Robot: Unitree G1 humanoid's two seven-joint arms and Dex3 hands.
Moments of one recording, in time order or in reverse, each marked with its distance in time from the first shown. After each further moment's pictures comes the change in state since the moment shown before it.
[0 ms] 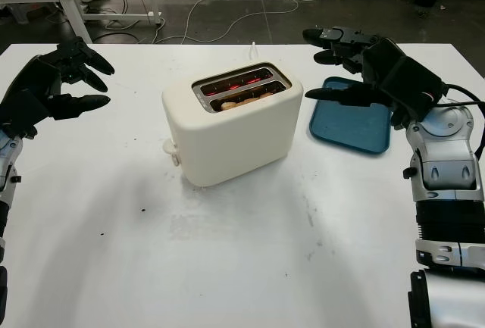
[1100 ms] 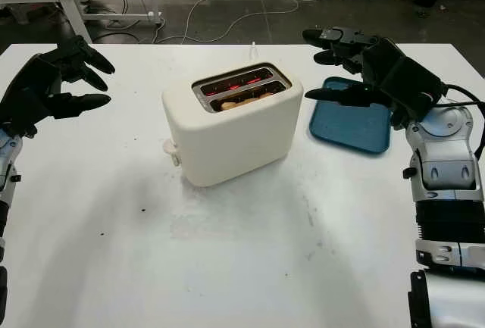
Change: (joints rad) left arm 0.001 0.000 0.000 -0.018 0.009 0.012 0.001; right arm 0.000 0.000 0.003 0.000 -0.002 0.000 -0.002
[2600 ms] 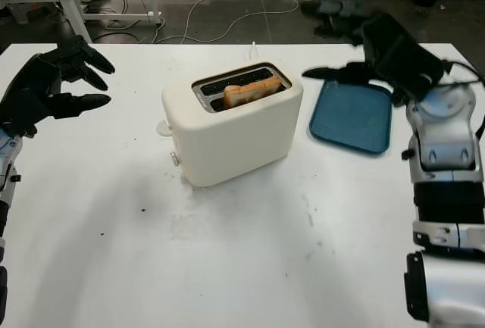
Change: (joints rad) left arm 0.000 0.000 0.001 0.000 -0.001 0.000 -0.001; right arm -0.193 0.000 0.035 0.064 -0.101 -0.108 -0.030
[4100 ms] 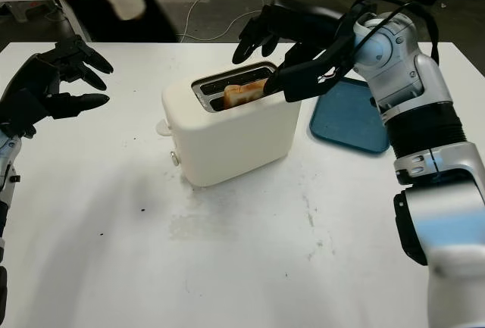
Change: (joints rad) left arm 0.001 -0.001 0.007 0.012 -0.002 -0.010 0.000; right arm -0.306 0.001 0.355 0.355 -0.431 -0.477 -0.004
